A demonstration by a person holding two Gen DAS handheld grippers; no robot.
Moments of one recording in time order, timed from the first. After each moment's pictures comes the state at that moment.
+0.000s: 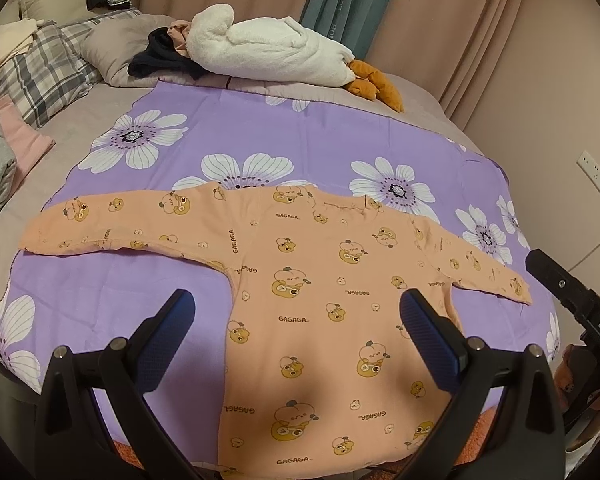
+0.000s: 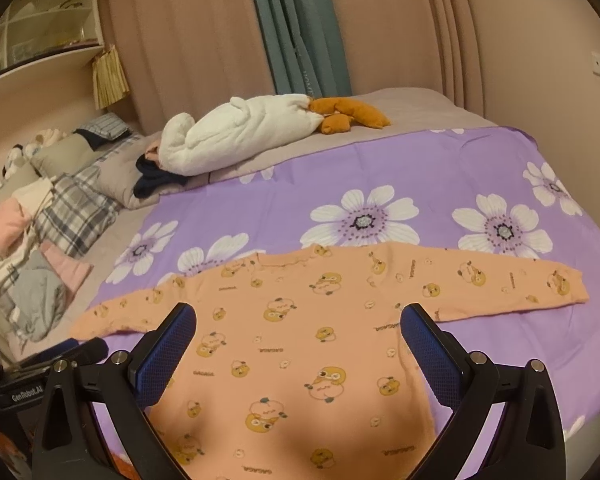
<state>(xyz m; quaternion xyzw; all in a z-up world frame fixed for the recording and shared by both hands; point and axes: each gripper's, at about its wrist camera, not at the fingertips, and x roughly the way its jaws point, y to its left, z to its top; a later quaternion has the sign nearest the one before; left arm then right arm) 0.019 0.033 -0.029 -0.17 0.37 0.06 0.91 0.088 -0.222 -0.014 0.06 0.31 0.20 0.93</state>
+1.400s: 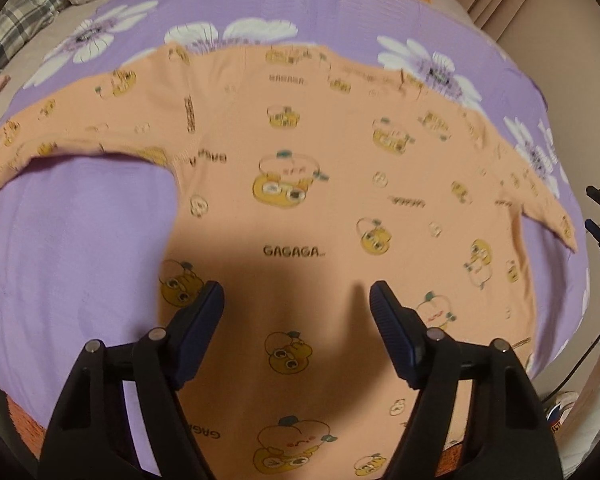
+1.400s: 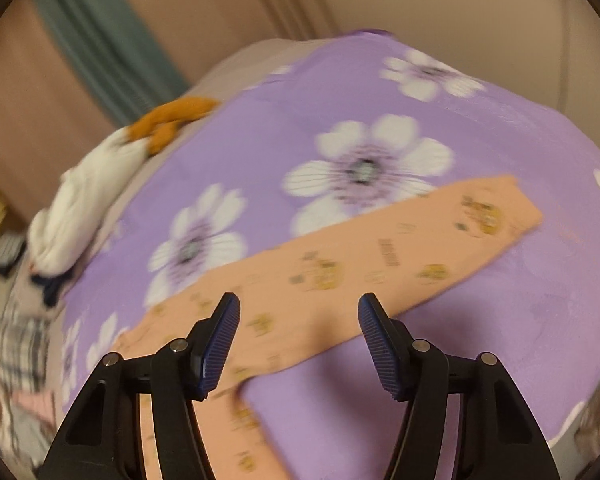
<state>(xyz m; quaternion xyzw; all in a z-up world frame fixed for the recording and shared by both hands) 0.087 0.010 -0.154 -0.16 0.53 0.04 0.83 0.211 -0.398 -0.098 0.26 0.41 -0.01 0.88</state>
